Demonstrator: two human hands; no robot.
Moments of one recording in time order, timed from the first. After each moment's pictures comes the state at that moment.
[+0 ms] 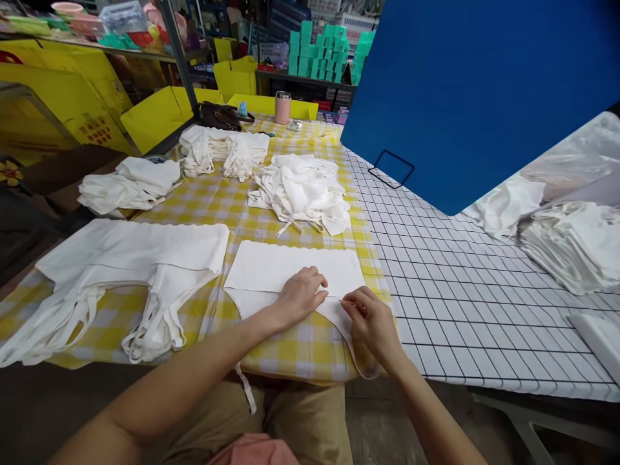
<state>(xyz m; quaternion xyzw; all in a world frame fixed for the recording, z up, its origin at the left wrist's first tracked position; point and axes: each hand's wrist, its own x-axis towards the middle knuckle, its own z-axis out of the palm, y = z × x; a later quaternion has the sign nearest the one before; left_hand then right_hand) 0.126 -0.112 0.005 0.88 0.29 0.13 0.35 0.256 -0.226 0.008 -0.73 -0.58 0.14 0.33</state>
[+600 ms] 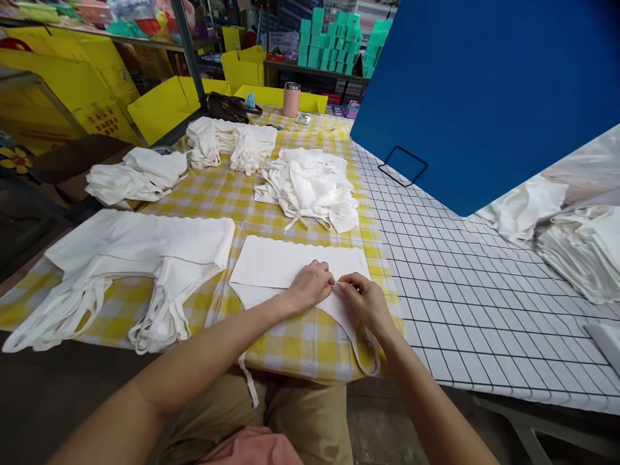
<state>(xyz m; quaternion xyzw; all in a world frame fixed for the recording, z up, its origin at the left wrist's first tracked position) 0.145 -0.094 -0.023 0.93 0.26 0.10 0.25 0.266 -0.188 -0.006 -0.74 -0.47 0.26 0.39</state>
